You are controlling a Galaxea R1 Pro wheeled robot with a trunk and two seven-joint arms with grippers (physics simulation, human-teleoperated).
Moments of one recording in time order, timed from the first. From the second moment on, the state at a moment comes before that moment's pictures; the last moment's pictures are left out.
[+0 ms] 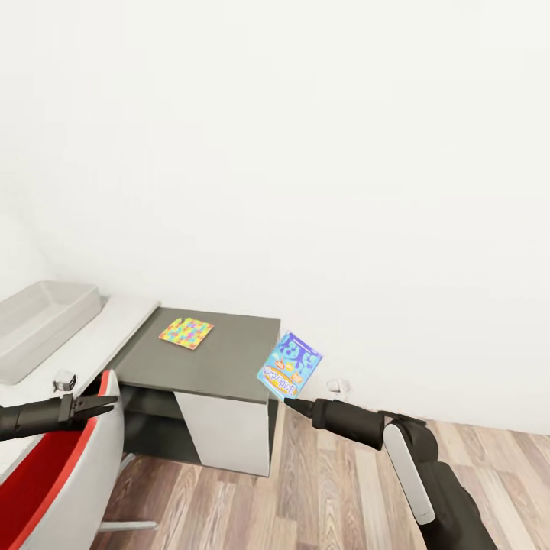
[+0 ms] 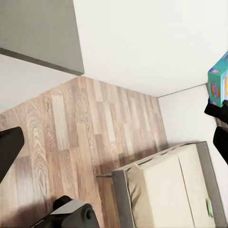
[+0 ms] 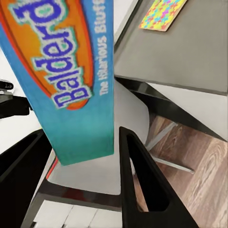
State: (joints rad) left arm -0.59 0.58 0.27 -0.78 0.00 0.84 -1.57; right arm -0.34 0.02 0.03 -1.43 -0.42 0.87 0.65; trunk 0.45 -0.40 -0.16
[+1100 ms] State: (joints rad) left arm -0.59 0.58 0.28 -0.78 0.00 0.85 -1.57; right arm -0.34 0.02 0.05 -1.43 -0.41 0.86 0.65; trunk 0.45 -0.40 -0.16
